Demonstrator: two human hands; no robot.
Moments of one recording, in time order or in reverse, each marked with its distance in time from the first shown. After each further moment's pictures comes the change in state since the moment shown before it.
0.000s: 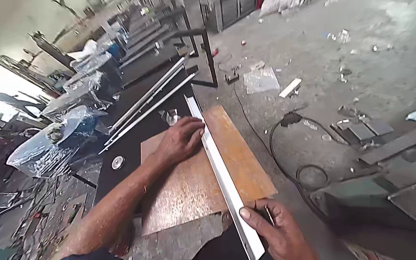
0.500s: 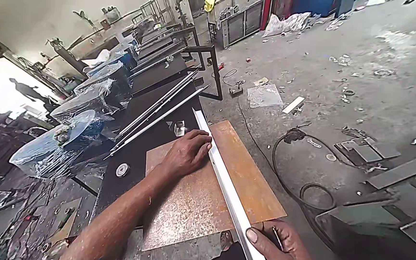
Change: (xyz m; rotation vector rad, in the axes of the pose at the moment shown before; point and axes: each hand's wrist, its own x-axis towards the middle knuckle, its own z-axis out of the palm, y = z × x) left_hand -0.005 -0.007 0.008 -0.040 0.018 -0.010; right_hand -0.002 -0.004 -0.002 0.014 -0.016 0.048
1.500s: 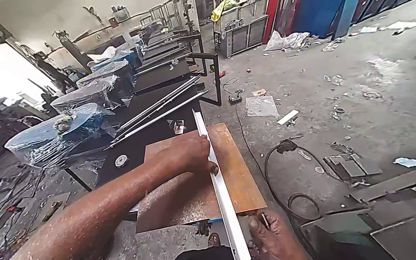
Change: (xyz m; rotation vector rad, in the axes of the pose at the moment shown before) left_hand 0.056 0.092 -0.044 0.475 -0.832 -0.366; right_hand 0.005 0.018 -0.037 -0.112 0.008 0.030
